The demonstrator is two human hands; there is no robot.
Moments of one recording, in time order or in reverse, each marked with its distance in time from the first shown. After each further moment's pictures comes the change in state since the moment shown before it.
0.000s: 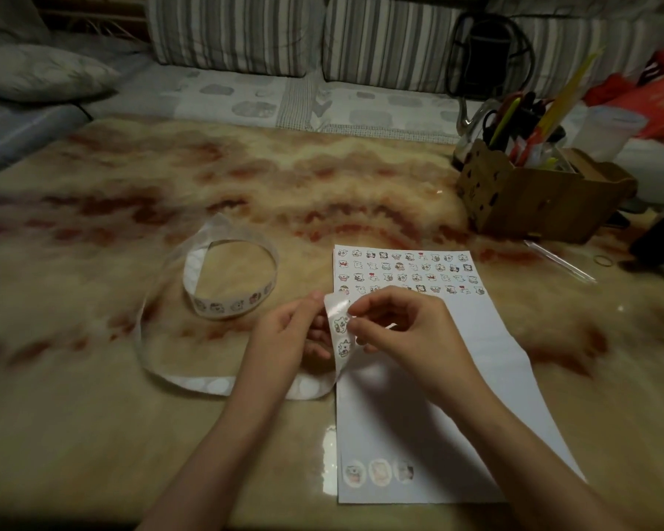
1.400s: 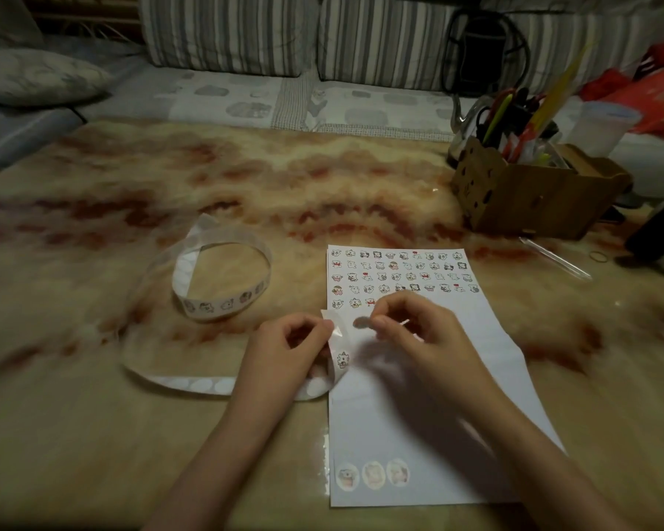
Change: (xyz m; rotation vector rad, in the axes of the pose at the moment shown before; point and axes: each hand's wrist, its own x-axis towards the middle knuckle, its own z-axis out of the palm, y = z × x) left_hand -0.002 -0.018 -0.003 0.377 -0.023 0.141; right_hand -0.004 0.021 -0.023 -0.085 -0.055 -0.106
